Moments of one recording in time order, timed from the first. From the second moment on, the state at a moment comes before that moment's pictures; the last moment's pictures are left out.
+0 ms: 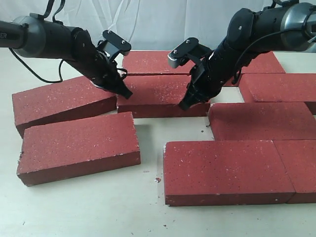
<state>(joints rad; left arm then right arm) -0.38 2.12 -1.43 -0.14 0.40 0.46 0.38 1.98 -1.36 0.37 0.71 -0.79</state>
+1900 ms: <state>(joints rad) -0.40 2.15 -1.44 -0.17 0.31 0.47 0.38 2.04 -1.36 0.07 0.68 -0.57</state>
